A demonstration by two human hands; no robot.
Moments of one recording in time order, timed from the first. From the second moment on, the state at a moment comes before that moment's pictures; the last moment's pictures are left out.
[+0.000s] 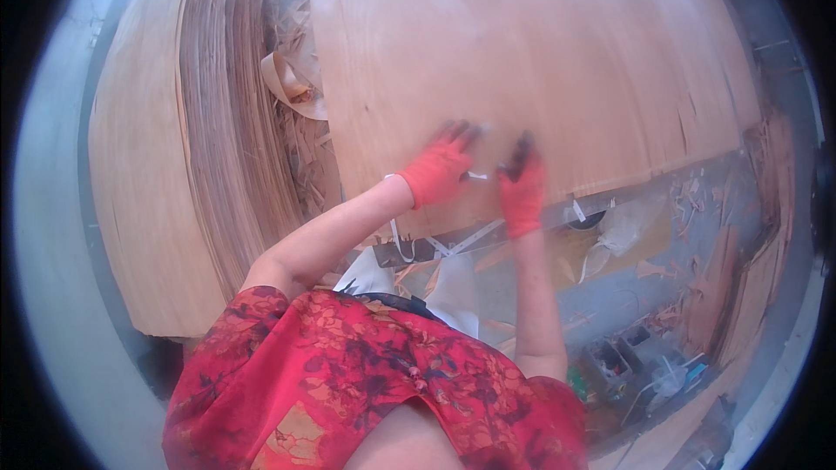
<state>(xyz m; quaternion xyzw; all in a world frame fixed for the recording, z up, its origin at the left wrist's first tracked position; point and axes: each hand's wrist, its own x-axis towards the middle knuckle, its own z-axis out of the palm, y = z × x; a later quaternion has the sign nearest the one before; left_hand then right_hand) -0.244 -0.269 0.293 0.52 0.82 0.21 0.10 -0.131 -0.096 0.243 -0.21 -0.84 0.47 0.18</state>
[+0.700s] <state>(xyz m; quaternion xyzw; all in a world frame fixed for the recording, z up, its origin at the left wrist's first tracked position) -0.257 -0.269 0.286 0.51 0.82 0.24 0.10 -0.157 -0.009 0.243 -0.21 -0.96 0.14 0.15</state>
